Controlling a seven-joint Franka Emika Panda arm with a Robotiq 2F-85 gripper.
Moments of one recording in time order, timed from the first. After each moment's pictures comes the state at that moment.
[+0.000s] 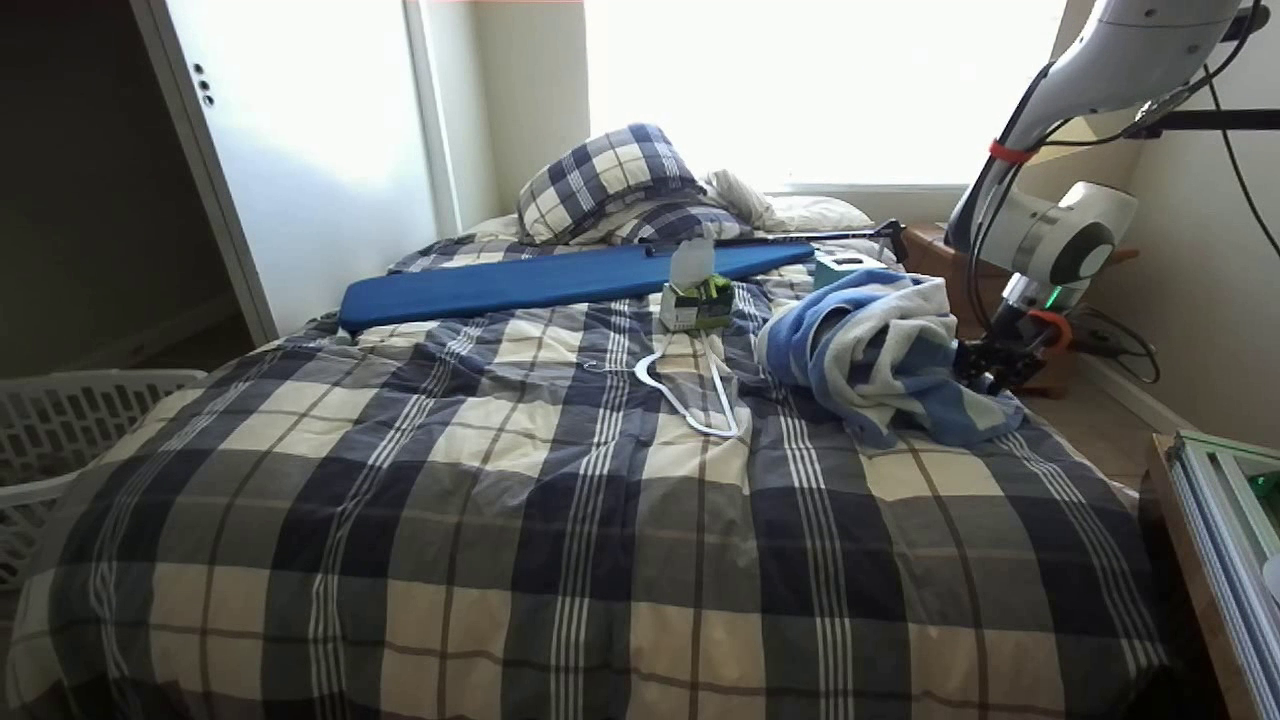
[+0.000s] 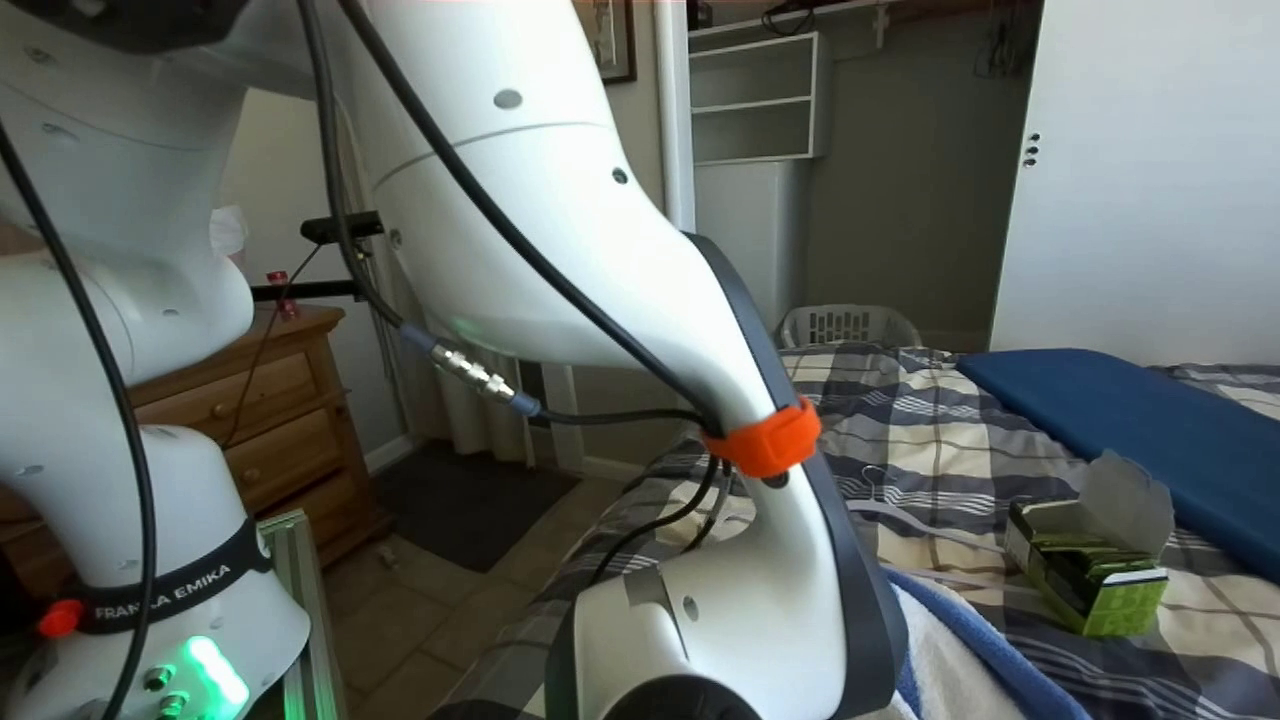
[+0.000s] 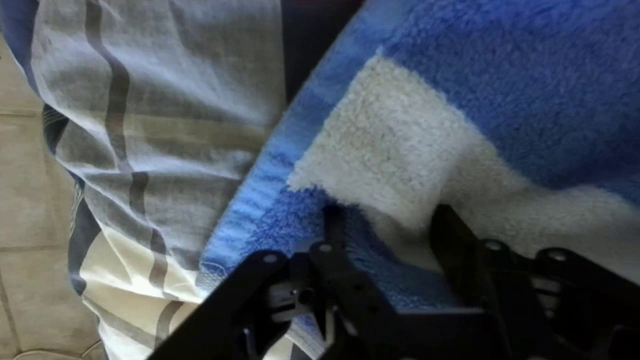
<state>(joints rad) -0.84 0.73 -0.16 -2.15 1.06 2.79 -0.96</state>
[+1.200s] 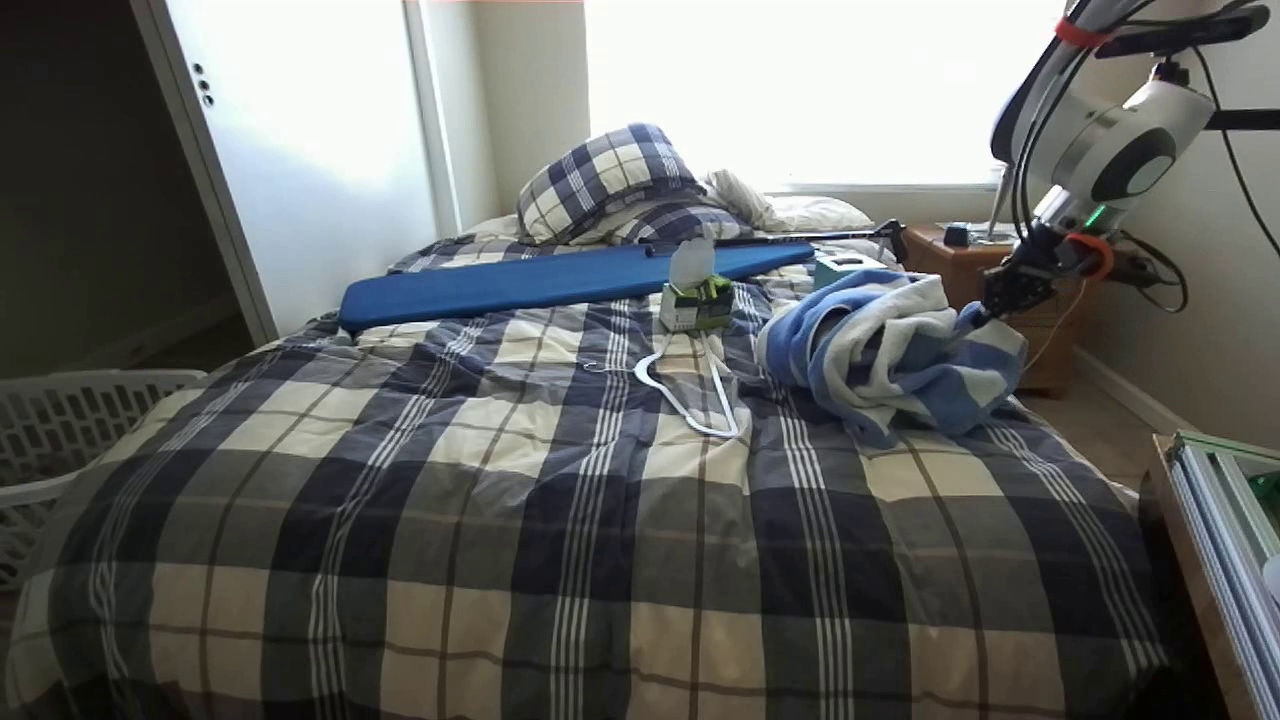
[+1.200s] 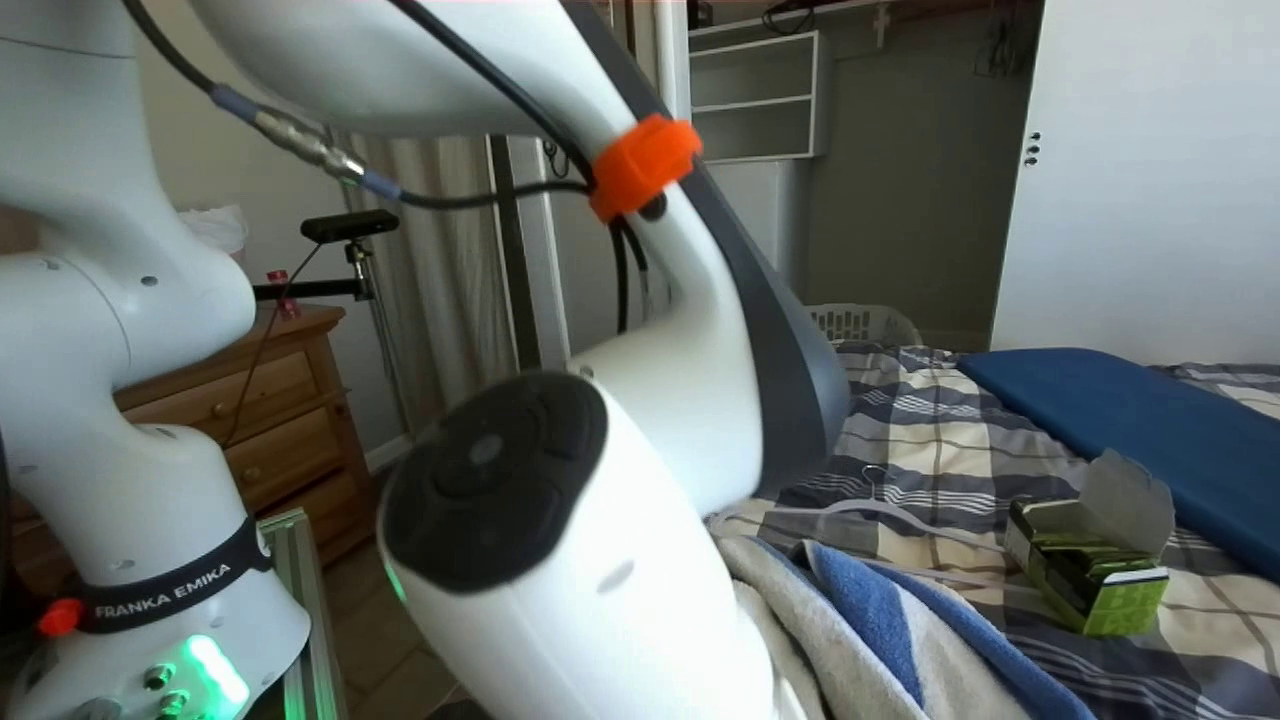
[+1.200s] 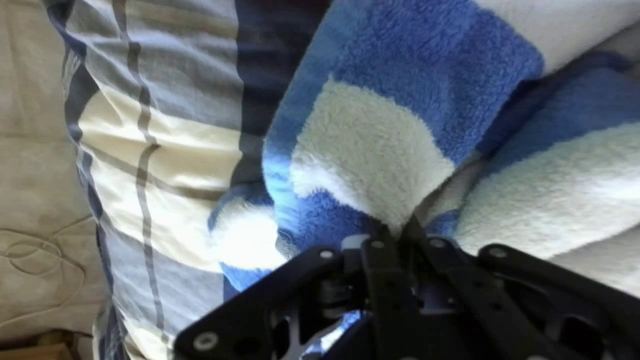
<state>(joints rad) -0.88 0.35 -0.10 -2.38 1.10 2.82 -1.11</state>
